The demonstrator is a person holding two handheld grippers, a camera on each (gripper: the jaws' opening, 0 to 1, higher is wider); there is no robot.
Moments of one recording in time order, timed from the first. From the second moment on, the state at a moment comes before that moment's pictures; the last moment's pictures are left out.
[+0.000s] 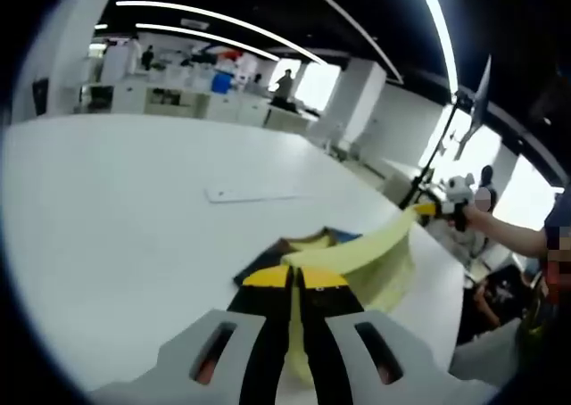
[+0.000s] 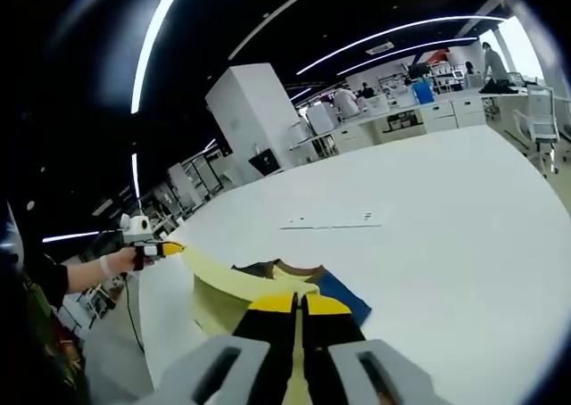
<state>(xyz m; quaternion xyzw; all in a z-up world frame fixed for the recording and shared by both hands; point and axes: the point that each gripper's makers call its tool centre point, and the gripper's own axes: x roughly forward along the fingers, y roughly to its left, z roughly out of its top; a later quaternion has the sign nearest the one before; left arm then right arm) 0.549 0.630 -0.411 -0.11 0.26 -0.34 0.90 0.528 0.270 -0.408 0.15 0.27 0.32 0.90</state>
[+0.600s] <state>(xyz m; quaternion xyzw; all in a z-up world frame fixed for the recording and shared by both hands) 0.621 0.633 -0.493 -0.14 0.30 -0.31 0.89 0.595 0.267 -0.489 0.16 0.32 0.28 0.89</state>
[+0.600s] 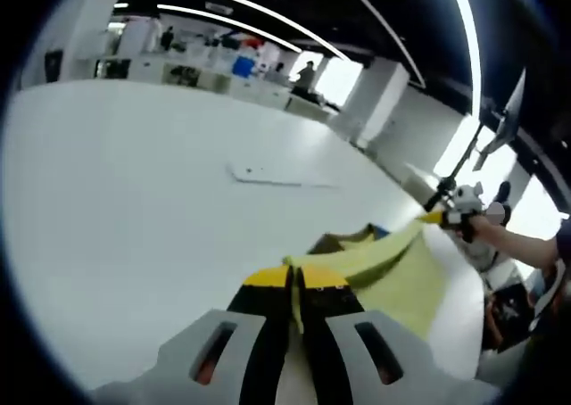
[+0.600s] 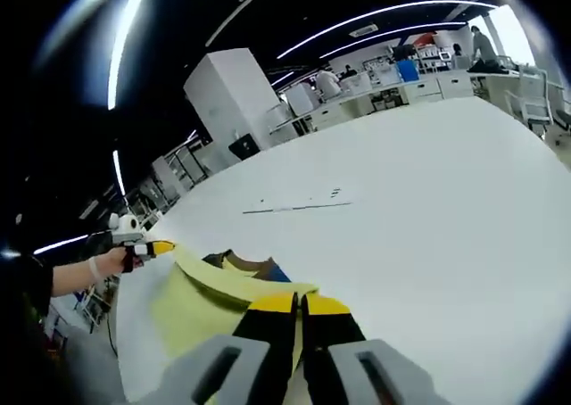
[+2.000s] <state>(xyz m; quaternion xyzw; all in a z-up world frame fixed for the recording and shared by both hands) 0.591 0.620 -0.491 0.06 0.25 -0.32 0.91 0.602 0.254 -0.509 0.03 0.30 0.30 0.90</state>
